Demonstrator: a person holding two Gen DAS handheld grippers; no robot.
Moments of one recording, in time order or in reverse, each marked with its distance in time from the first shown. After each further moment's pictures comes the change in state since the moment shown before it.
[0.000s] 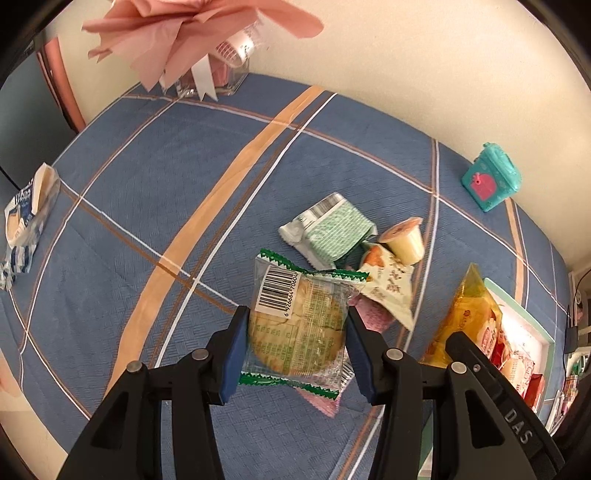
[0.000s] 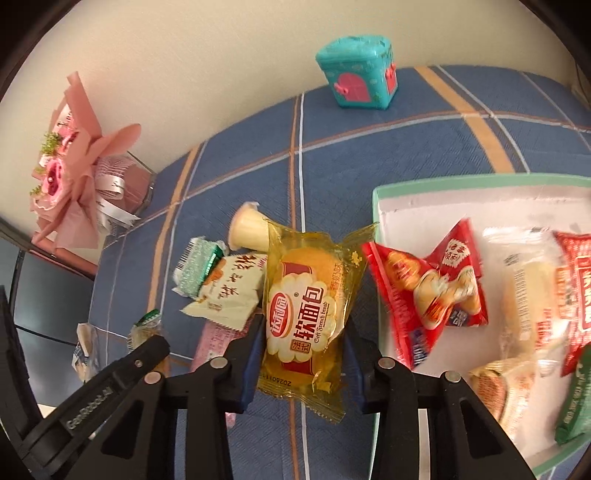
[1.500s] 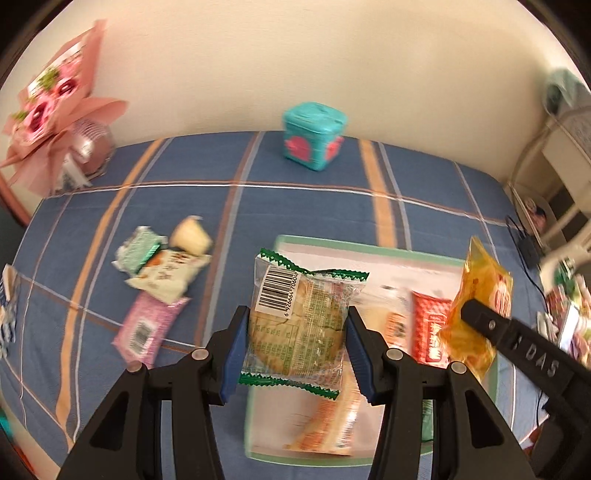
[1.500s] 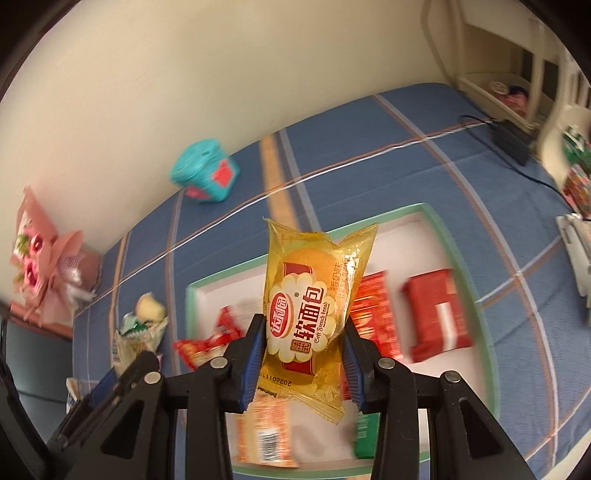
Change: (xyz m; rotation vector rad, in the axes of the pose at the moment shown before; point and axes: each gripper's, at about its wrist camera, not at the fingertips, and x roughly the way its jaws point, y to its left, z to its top) left arm -0.054 -0.199 -0.069 0.358 -0.075 -0.105; right arm -0.125 -0.163 0.031 0.197 -0.120 -0.168
